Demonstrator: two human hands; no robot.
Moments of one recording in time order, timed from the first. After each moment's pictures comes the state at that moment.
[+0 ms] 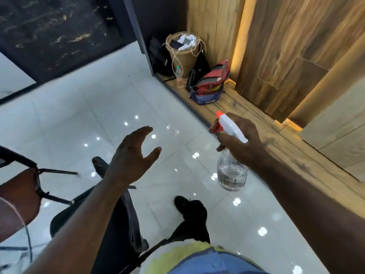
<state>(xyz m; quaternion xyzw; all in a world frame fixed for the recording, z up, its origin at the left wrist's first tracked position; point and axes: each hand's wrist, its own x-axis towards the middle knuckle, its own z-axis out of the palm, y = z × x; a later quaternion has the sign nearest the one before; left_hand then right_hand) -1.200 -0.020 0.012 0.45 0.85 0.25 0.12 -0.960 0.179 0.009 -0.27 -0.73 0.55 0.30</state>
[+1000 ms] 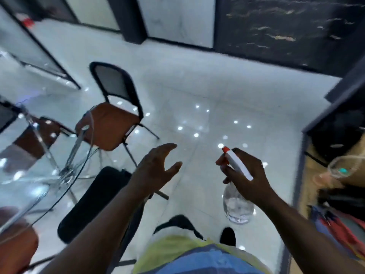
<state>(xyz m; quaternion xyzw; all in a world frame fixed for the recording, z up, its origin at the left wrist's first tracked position) -1.530 0.073 0.002 0.02 0.96 0.28 0.03 -1.542 0.361 -0.018 0.10 -0.75 0.65 -0.05</state>
